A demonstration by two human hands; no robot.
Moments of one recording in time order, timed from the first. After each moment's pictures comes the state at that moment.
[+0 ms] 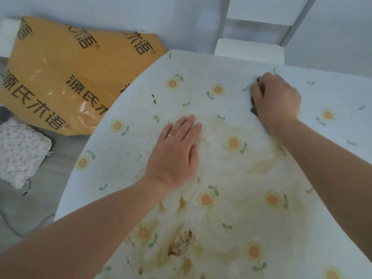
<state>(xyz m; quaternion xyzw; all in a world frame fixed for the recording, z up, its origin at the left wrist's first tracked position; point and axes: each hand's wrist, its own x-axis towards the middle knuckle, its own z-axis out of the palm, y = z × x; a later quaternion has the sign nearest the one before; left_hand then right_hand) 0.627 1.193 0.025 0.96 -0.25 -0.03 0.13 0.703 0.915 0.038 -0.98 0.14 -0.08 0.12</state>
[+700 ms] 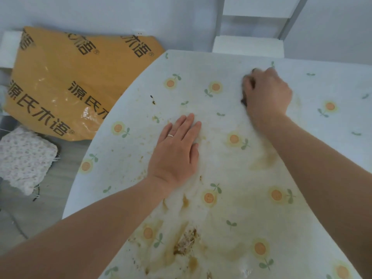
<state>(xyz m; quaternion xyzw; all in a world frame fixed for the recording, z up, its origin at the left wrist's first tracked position) 0.627 1.192 0.028 0.96 -0.25 -0.04 0.12 0.709 0.939 0.033 -0.97 0.20 -0.12 0.11</state>
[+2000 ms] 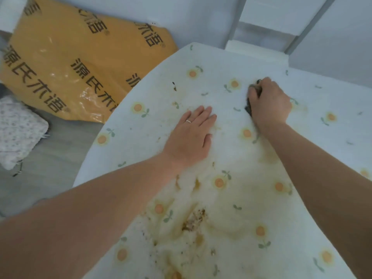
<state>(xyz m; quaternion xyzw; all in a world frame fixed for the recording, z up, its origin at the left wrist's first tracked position) 0.631 1.204 0.035 0.94 -0.28 -0.08 0.18 0.693 0.967 0.034 -0.97 0.17 -0.09 0.12</state>
